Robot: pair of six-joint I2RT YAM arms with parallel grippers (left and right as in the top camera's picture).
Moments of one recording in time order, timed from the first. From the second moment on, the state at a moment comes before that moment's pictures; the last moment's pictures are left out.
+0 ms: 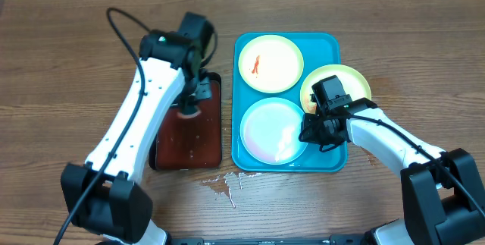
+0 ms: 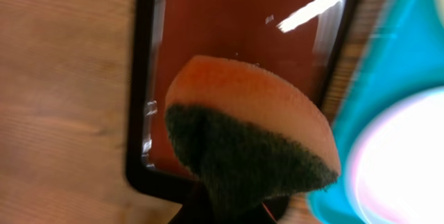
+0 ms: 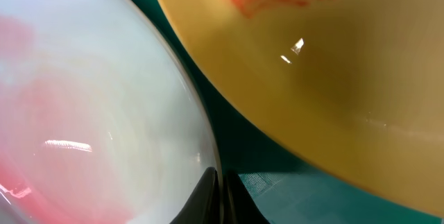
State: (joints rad) left arm -0.30 1.75 1.61 -1.35 -0.19 -0.51; right arm 0.34 1.66 0.89 -0.60 -0.17 0.47
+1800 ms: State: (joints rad) left arm 0.10 1.38 1.73 -1.44 0.21 -0.39; right arm 0.93 1.83 1.38 -0.60 0.38 0.37
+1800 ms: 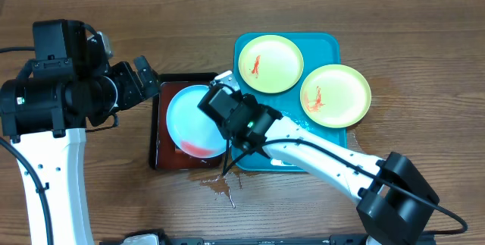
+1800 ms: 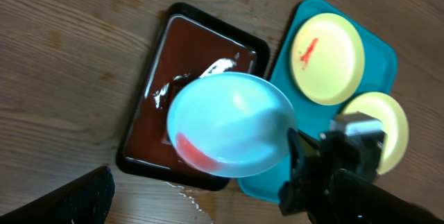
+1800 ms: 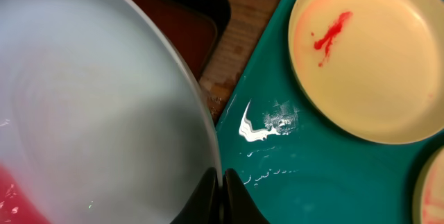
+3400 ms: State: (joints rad) left arm 0.10 1.38 1.73 -1.44 0.15 -0.39; right arm 1.23 1.76 1.43 -0.64 1.16 0.30
